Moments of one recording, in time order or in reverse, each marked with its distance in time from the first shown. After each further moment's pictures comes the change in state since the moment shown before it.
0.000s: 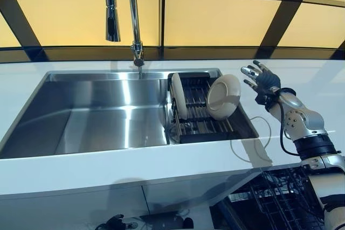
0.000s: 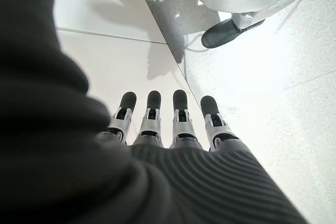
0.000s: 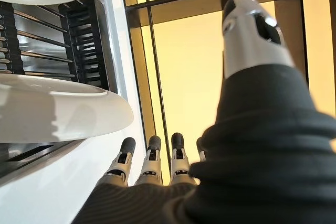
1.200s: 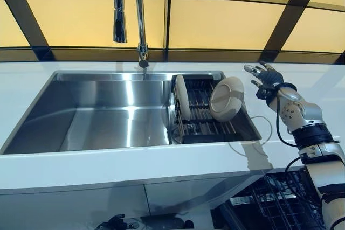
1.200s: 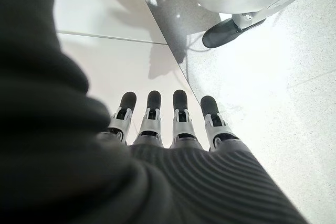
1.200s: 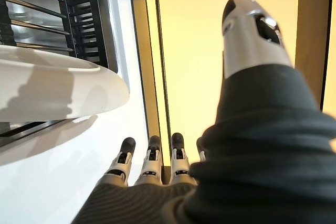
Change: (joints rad) left arm -0.008 0.000 -0.030 0.001 0.000 0.008 -0.001; right arm -0.114 0.005 0.041 0.154 -0.053 0.017 -0.079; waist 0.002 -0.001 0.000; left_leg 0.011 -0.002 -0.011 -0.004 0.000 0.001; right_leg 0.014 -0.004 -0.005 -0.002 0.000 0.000
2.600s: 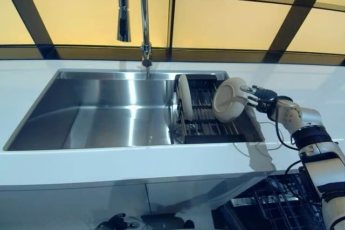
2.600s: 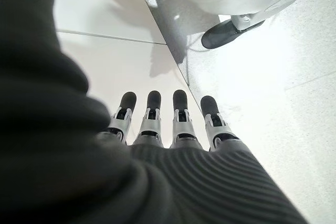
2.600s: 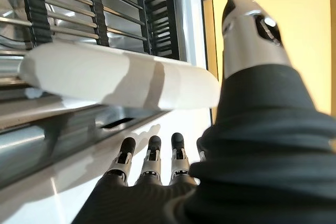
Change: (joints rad) left arm -0.005 0.000 -0.018 0.001 0.000 0.000 -0.005; right arm -0.024 0.001 0.034 0.222 -0.038 0.156 0.173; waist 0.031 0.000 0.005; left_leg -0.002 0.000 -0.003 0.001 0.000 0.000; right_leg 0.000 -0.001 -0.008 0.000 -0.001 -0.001
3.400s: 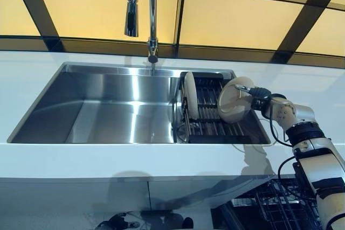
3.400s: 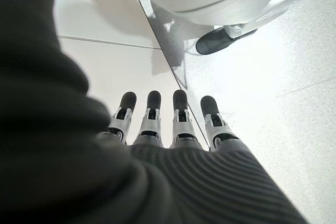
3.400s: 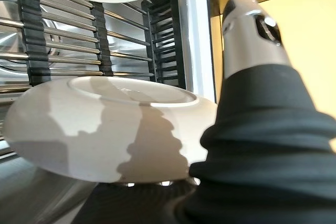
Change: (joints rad) left arm -0.007 0.001 -0.001 0.001 0.000 0.000 0.000; right arm -0.047 0.045 0.004 0.020 -0.002 0.018 -0.028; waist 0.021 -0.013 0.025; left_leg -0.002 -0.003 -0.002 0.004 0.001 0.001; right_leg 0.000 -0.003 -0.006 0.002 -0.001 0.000
